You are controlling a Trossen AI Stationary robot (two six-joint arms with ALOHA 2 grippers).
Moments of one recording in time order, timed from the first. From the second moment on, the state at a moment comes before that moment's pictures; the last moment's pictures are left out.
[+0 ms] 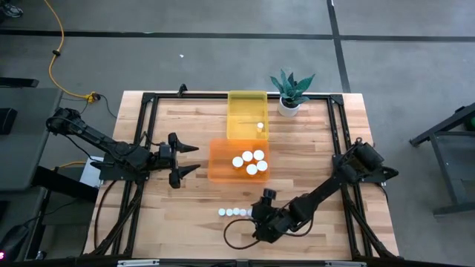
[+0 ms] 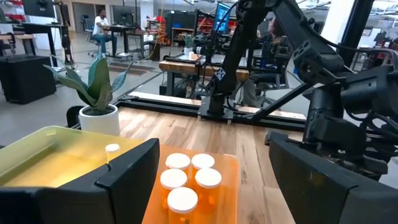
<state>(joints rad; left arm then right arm) -0.32 0.73 0.31 0.39 -0.60 -0.09 0.63 1.94 1.23 -0.28 0.54 0.63</state>
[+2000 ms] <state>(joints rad) -0.32 0.73 0.31 0.39 -0.60 -0.09 0.69 1.94 1.32 -0.46 0.59 0.60</state>
